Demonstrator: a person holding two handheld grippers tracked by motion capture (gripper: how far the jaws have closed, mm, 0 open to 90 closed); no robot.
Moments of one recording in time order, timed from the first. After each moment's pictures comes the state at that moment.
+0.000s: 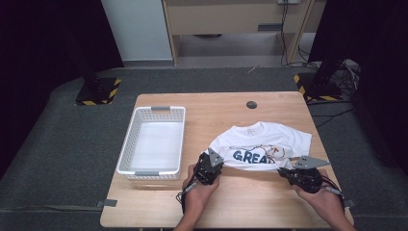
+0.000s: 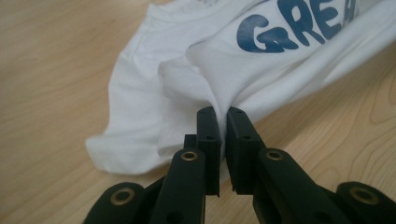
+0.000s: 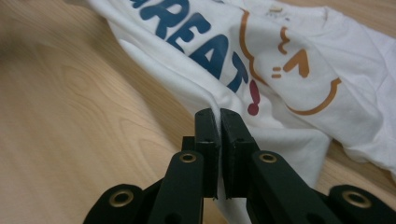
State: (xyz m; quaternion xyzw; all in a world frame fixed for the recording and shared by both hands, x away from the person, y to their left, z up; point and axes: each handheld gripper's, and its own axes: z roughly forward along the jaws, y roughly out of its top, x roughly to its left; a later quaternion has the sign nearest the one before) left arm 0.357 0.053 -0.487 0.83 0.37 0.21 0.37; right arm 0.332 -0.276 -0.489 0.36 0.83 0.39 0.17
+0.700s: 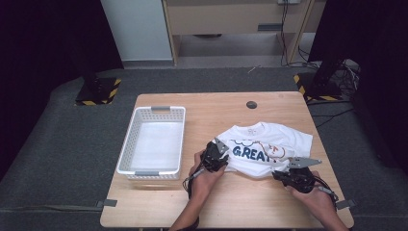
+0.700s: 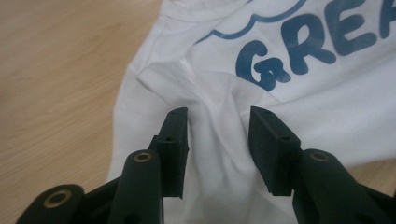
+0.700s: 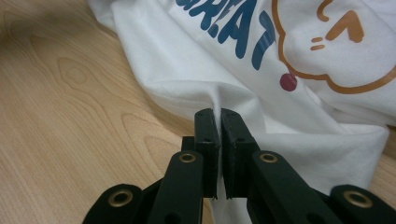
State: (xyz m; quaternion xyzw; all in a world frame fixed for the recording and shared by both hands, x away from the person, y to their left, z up) left arm 0.402 0.037 -0.506 0.84 0.36 0.23 0.34; right arm 0.341 -0.265 -0.511 0.39 0.83 0.38 0.13
